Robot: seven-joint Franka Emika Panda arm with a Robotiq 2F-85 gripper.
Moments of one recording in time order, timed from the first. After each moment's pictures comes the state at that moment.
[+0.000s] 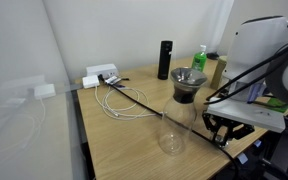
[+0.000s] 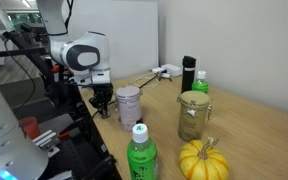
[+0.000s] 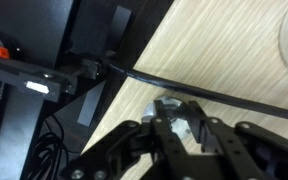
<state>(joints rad) 0.23 0.27 0.21 -2.78 0.26 2.98 1.32</state>
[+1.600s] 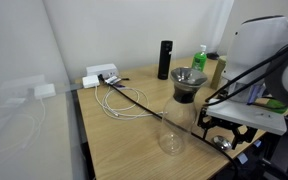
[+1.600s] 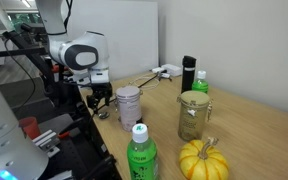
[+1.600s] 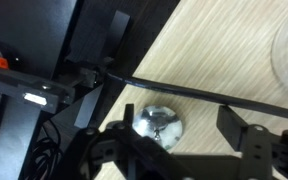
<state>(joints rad) 0.23 0.27 0.24 -2.78 0.30 2.99 1.29</state>
